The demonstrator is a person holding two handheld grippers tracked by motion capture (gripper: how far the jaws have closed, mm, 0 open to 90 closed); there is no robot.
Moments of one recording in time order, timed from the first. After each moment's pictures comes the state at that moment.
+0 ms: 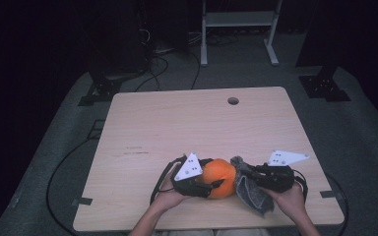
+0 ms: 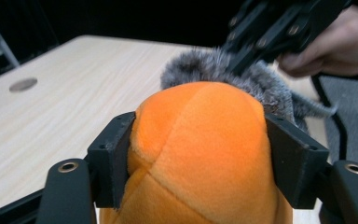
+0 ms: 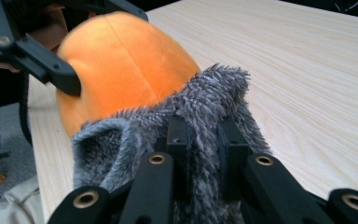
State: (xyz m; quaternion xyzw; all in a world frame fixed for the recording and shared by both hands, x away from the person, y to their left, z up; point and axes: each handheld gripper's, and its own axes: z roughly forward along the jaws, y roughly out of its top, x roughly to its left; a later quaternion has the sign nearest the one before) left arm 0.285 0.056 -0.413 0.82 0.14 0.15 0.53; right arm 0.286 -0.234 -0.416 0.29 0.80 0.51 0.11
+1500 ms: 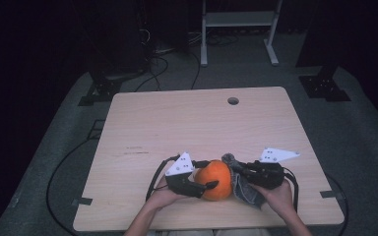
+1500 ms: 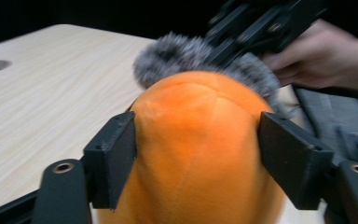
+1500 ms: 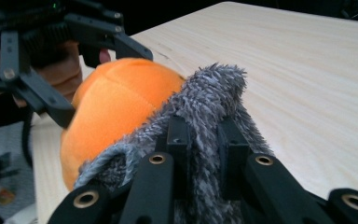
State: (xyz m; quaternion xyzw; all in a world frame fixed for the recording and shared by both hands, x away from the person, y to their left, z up) left arm 0.294 0.074 -0.425 0.81 0.16 0.09 0.56; right arm 0.296 -0.214 -0.420 0.29 0.79 0.54 0.10
